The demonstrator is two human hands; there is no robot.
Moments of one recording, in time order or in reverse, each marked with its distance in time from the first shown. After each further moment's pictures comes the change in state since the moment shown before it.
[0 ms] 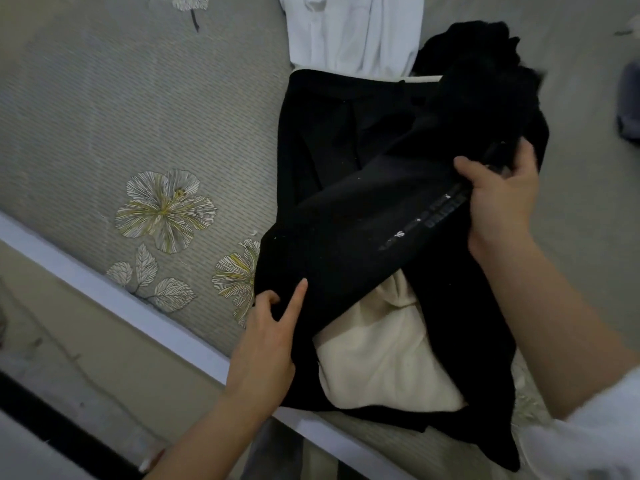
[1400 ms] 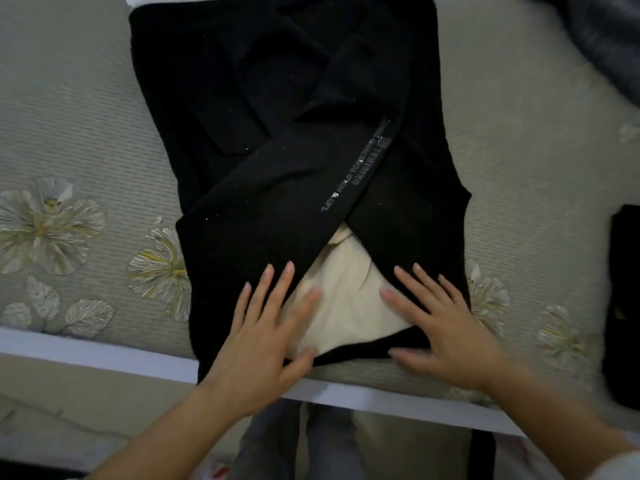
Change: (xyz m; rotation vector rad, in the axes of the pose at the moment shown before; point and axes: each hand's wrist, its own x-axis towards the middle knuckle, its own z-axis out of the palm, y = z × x) left_hand -0.009 0.017 0.032 0.214 -0.296 0.589; right_hand -0.178 0.128 -0.192 -1.306 -0.870 -0.272
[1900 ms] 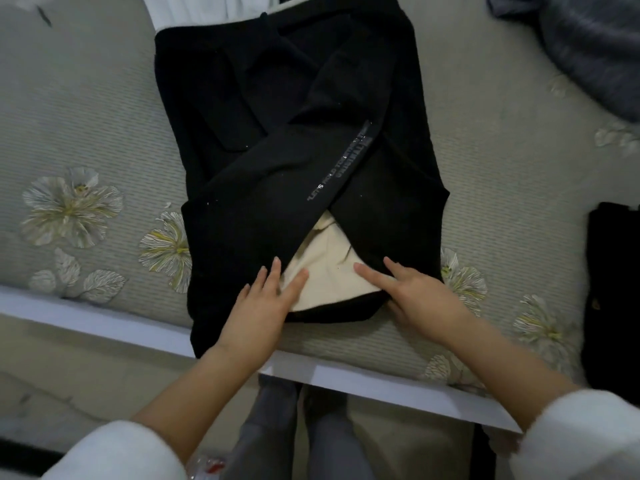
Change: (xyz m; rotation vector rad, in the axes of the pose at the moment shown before) left_hand 0.008 0.039 -0.008 0.189 -0.210 -0.248; right_hand 0.006 -0.008 -0.026 -0.019 -0.058 0.029
